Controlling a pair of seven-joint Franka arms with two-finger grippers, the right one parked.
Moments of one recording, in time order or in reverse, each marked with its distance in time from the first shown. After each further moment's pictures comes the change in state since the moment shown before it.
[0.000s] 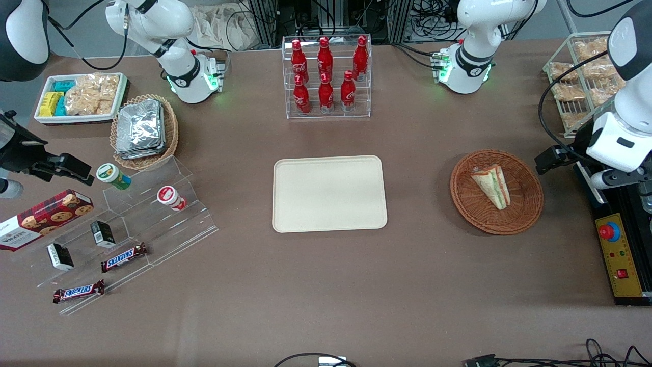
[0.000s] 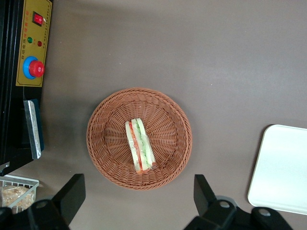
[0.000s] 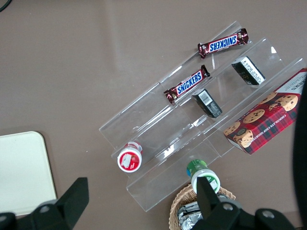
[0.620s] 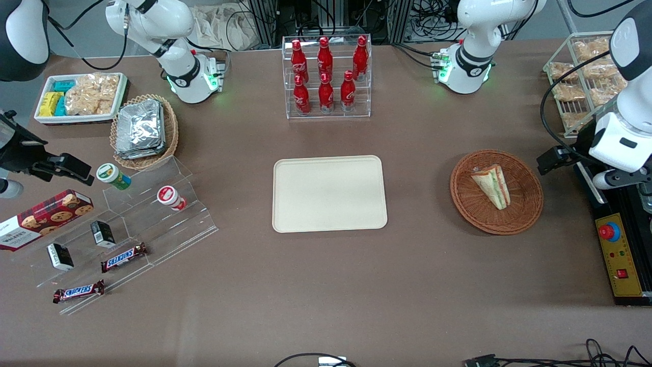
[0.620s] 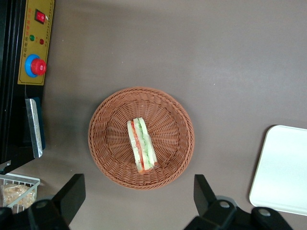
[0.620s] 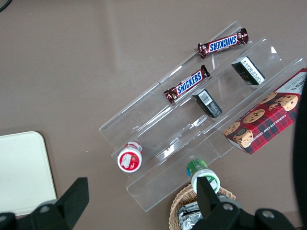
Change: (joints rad) arm 0.005 0.001 0.006 -0.013 0.001 0.000 0.000
